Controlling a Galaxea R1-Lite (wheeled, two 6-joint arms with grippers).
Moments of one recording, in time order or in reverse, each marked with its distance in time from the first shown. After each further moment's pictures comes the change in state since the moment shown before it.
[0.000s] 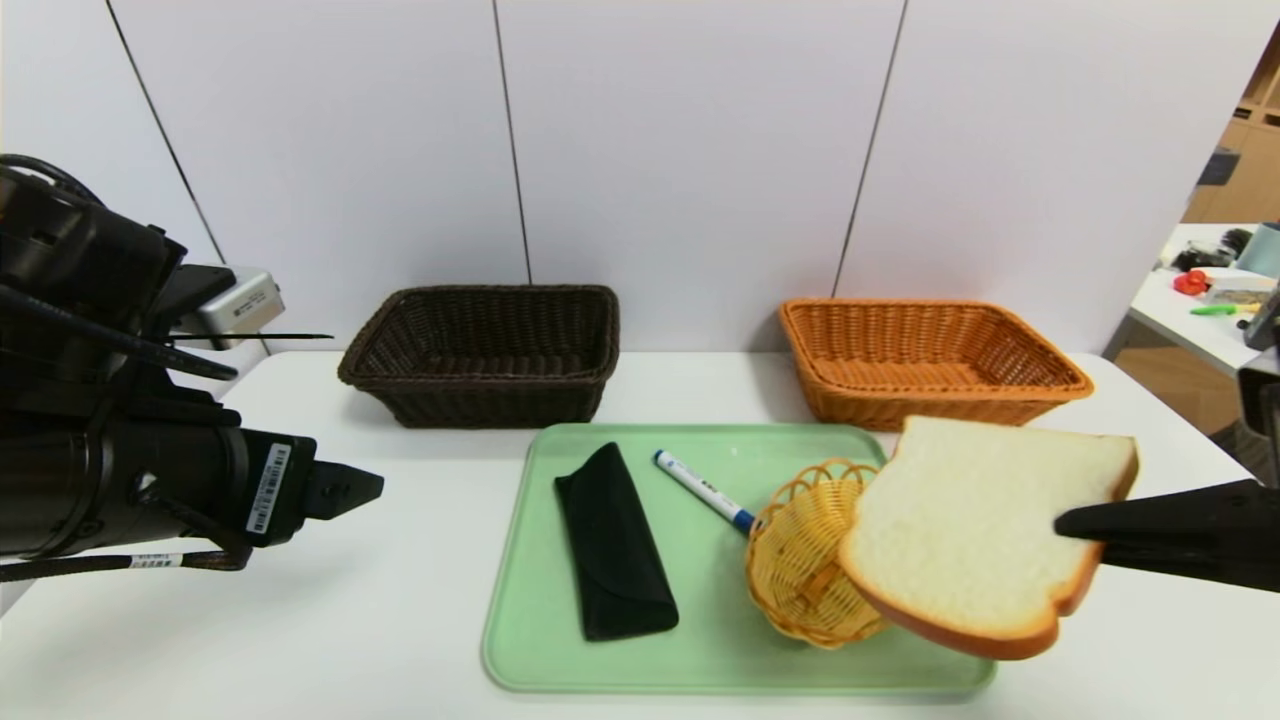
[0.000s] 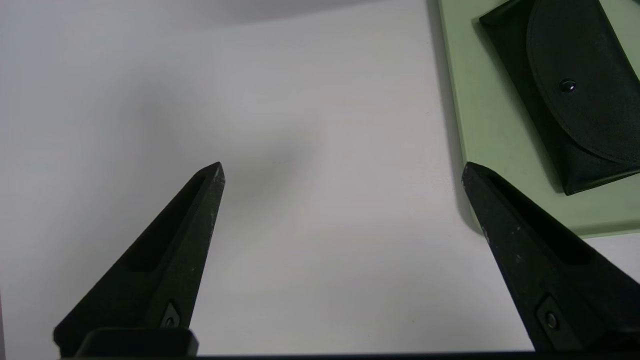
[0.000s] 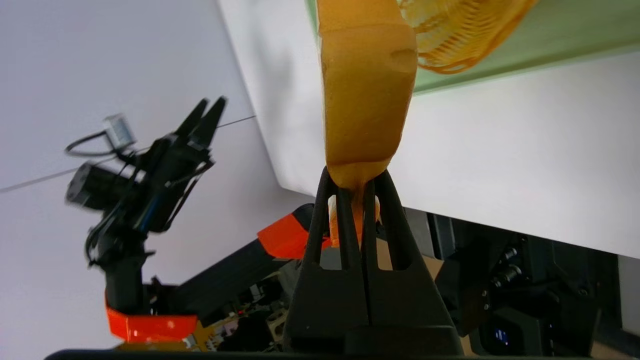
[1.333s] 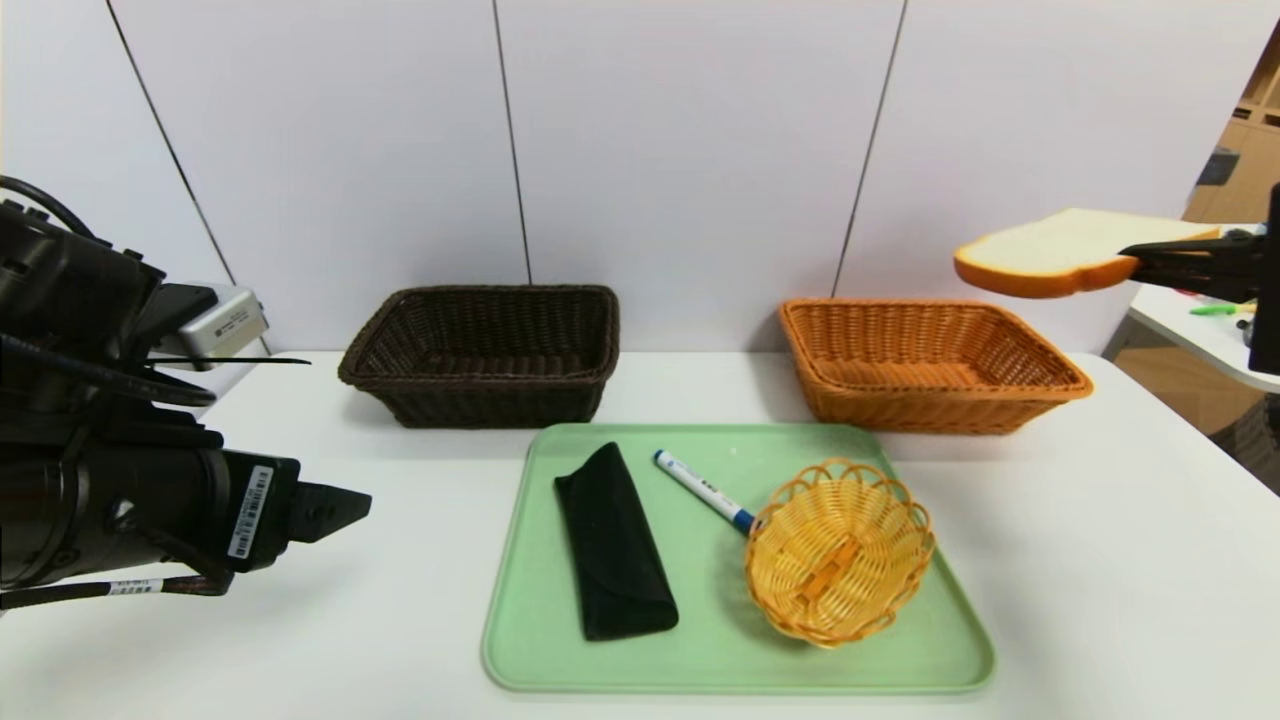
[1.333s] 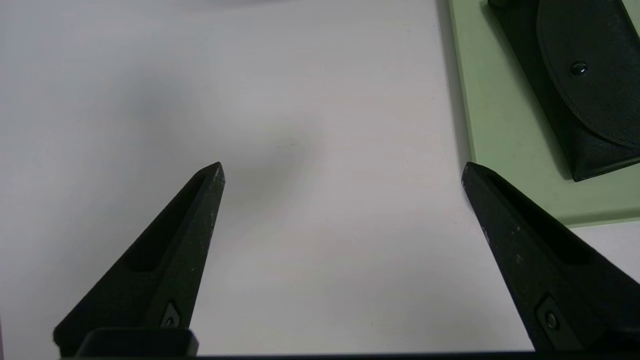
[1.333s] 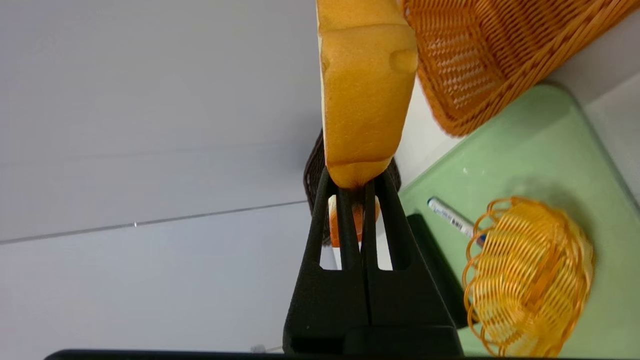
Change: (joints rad) left arm 0.000 -0.033 0.045 -0.002 0.000 -0.009; right arm -0.476 0.286 -0.137 -0.471 0.004 0.158
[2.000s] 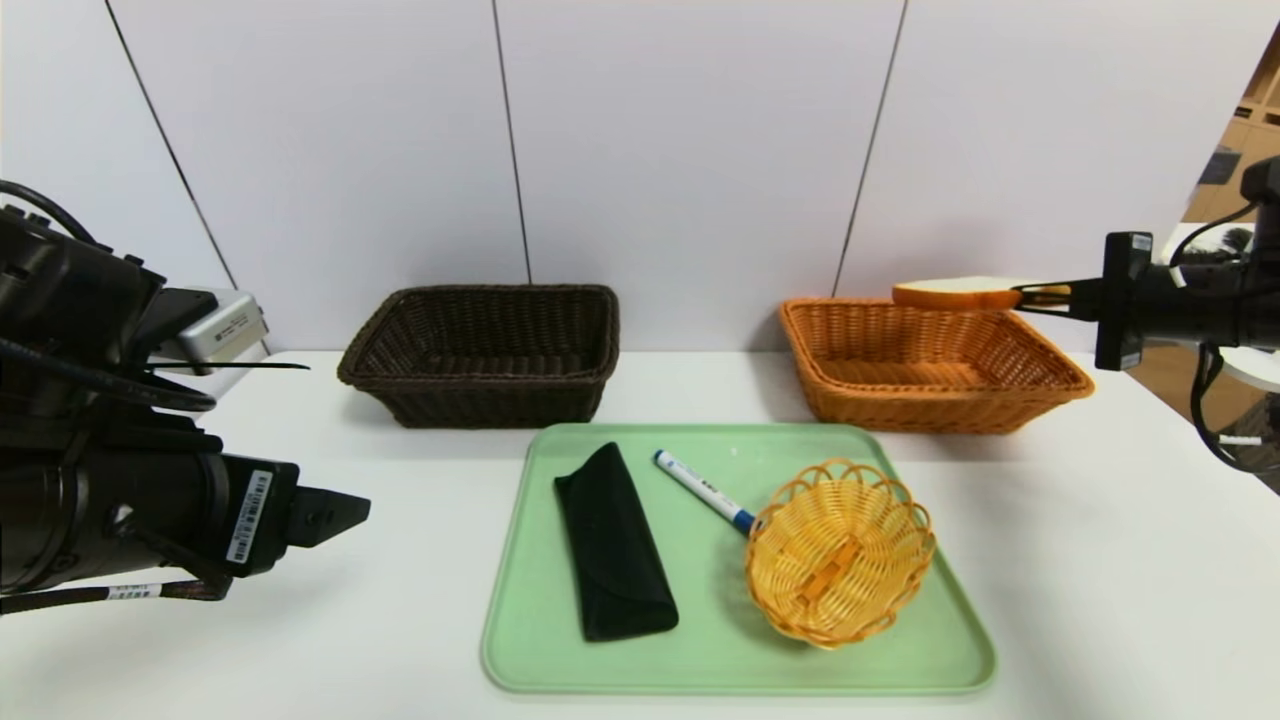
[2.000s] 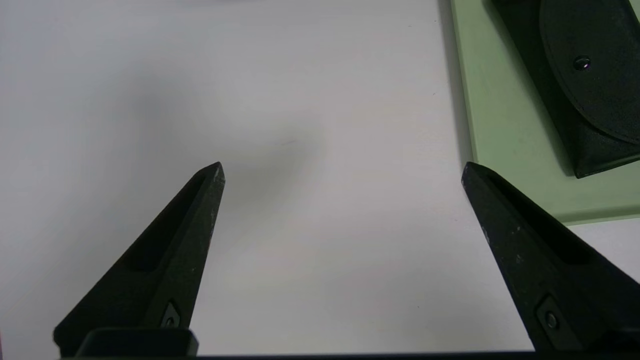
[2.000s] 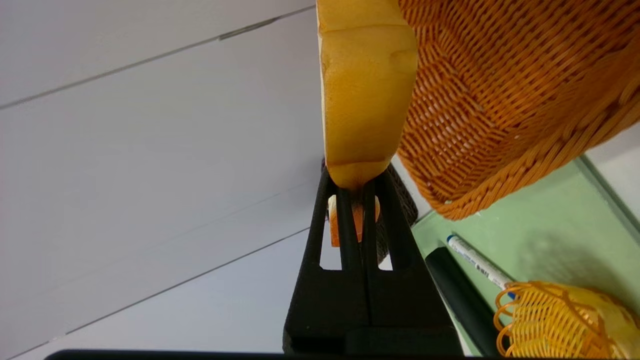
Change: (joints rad) left arm 0.000 -0.001 0.007 0.002 -0.003 -0.001; right arm -0.012 0.393 -0.141 -0.137 0.084 0.198
